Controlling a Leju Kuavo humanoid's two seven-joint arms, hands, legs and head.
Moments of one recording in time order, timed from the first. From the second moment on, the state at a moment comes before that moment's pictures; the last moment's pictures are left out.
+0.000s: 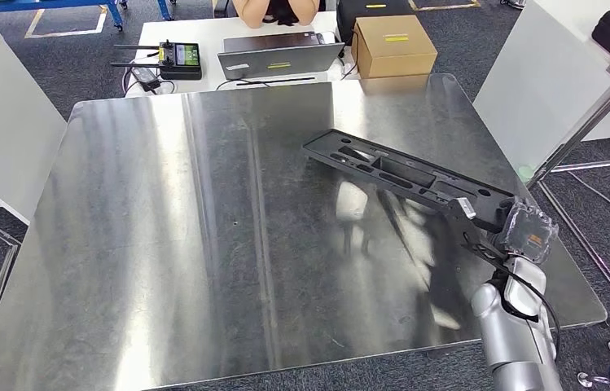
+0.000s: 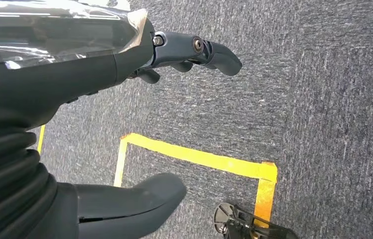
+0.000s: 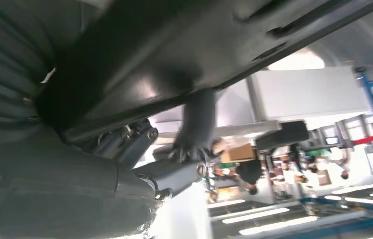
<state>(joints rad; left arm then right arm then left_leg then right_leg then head) -0.03 -0.15 0.87 -0.19 -0.83 0.18 -0.21 -0.27 -0.16 -0.22 -0.80 1.21 -0.43 0.12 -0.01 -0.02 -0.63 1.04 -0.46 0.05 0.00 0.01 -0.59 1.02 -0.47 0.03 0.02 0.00</state>
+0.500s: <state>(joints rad) -0.03 -0.15 0.90 -0.19 -0.83 0.21 -0.21 -0.34 -0.16 -0.25 -0.75 1.20 -0.50 0.05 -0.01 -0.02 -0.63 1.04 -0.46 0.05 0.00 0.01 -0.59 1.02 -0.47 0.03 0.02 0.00</state>
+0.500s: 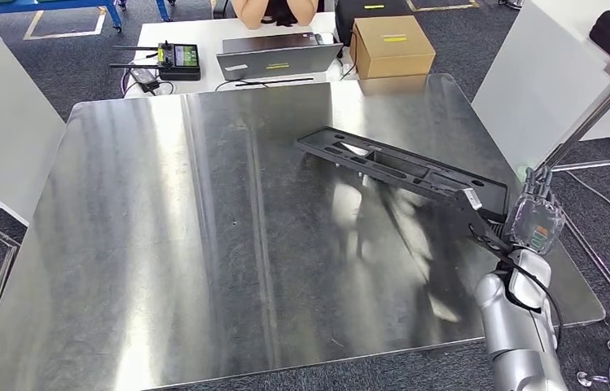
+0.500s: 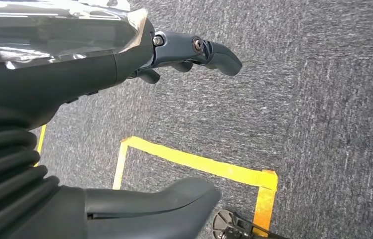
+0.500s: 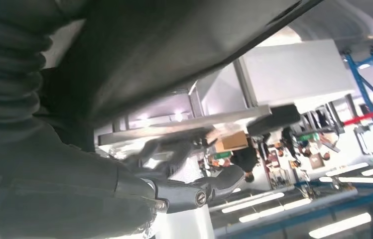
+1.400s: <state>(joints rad) -0.04 -0.17 0.94 -0.19 -0.85 0.22 -0.23 -0.28 -0.06 -0.18 -1.10 0.61 -0.45 -0.43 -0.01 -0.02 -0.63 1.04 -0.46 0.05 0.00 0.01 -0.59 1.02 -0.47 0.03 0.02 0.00</state>
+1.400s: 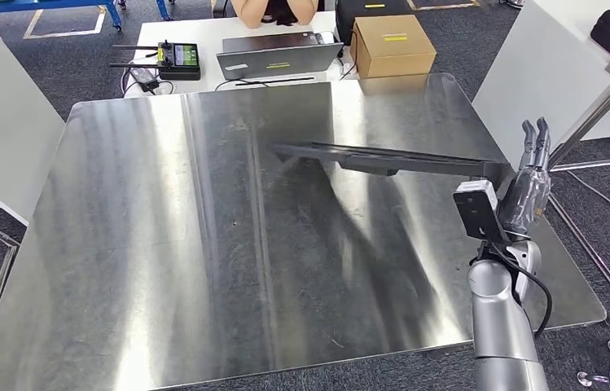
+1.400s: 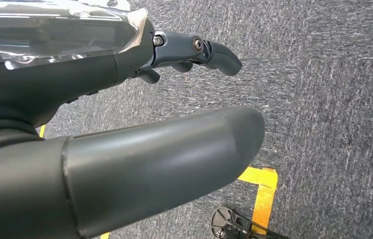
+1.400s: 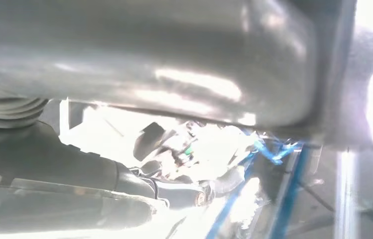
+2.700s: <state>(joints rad) -0.04 -0.16 0.97 -0.19 -0.88 0.25 -0.22 -0.27 -0.02 -0.29 -1.05 0.09 -0.23 -0.30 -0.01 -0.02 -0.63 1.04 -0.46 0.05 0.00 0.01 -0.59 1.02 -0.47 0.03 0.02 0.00</state>
